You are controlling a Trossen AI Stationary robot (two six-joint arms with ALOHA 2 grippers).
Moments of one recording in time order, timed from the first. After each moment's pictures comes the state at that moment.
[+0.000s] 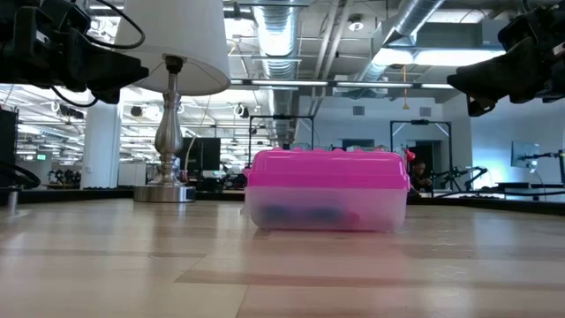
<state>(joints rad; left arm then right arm) -0.05 0.00 0.01 0.06 -0.14 0.04 0.04 0.03 0.01 0.00 -0.02 0.03</state>
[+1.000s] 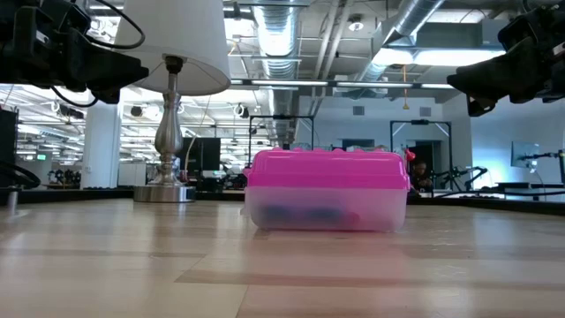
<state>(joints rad) -0.05 0.00 0.01 0.06 -0.14 0.03 0.04 0.03 0.01 0.00 -0.03 0.03</state>
